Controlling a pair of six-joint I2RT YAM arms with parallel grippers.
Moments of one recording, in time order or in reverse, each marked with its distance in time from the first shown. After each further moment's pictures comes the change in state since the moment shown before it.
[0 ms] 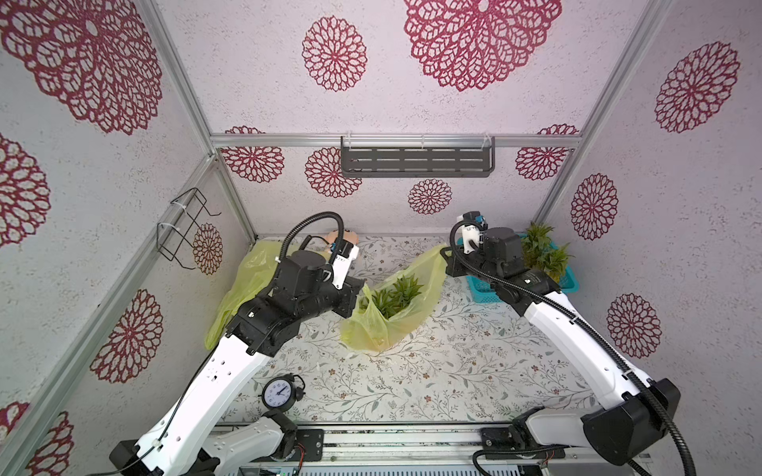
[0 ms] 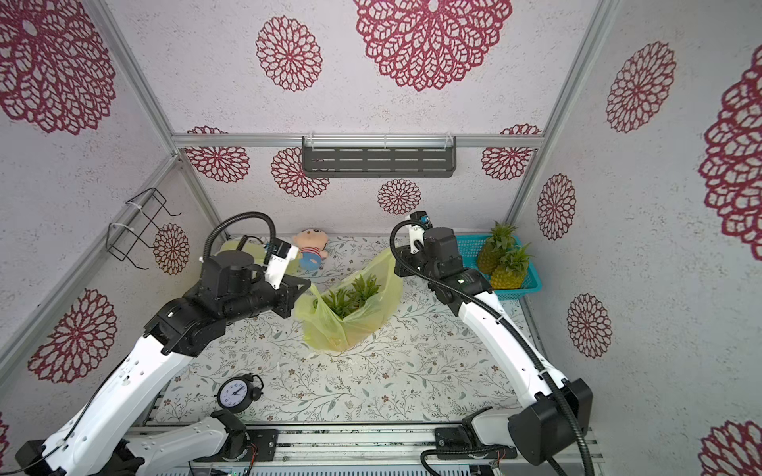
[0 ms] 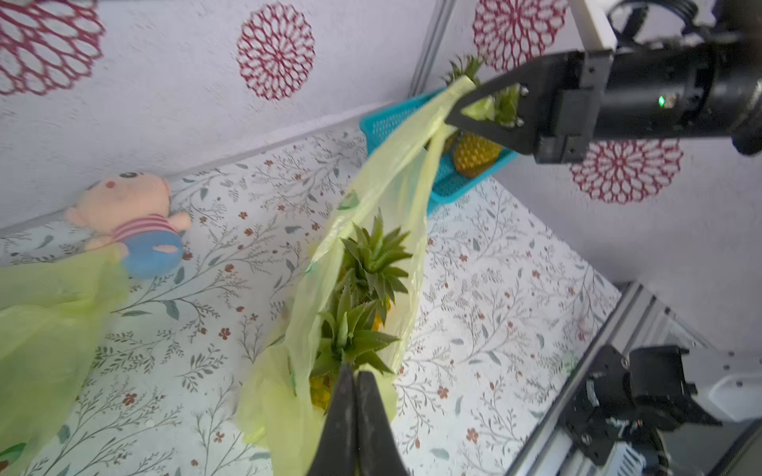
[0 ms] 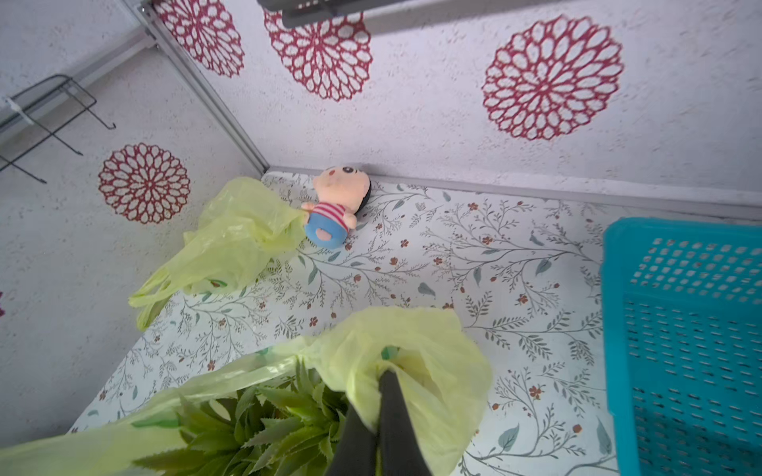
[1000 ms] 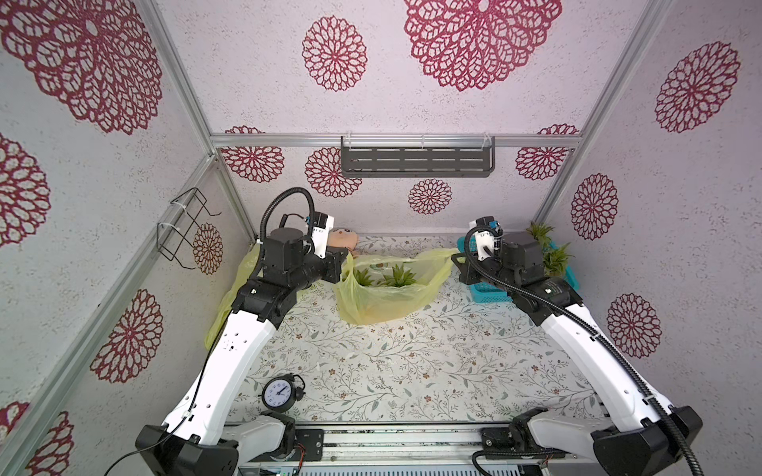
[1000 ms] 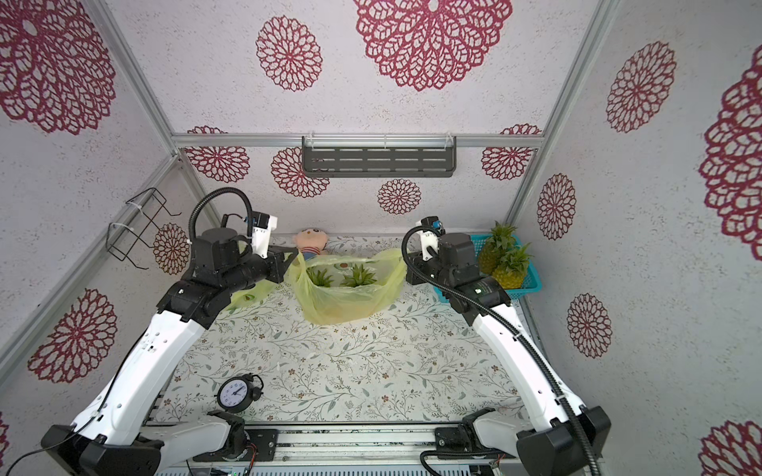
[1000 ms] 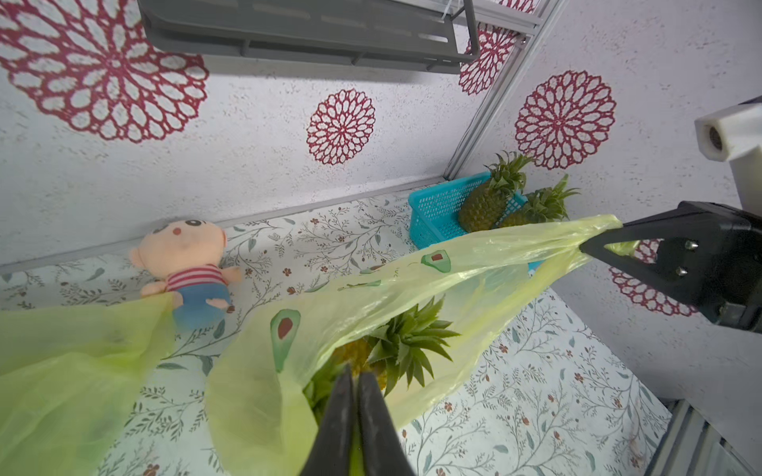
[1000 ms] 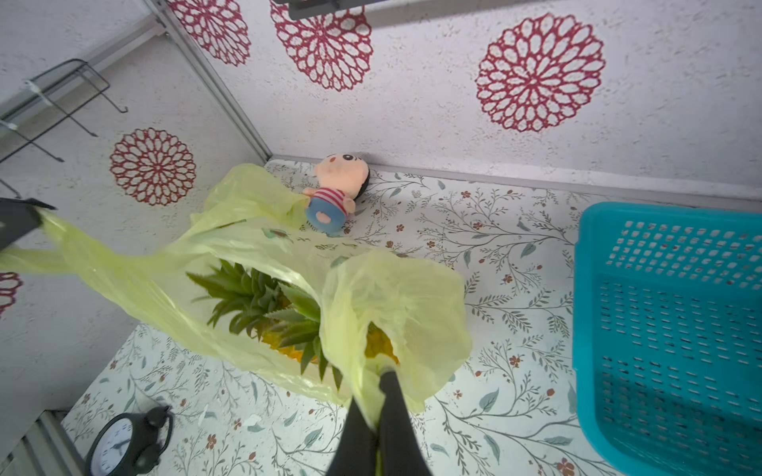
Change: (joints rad) left arm 0.249 0.079 -0.071 0.237 0.168 -0.021; right arm -0.048 -0.136 -0.094 -0.055 -0.114 -0.041
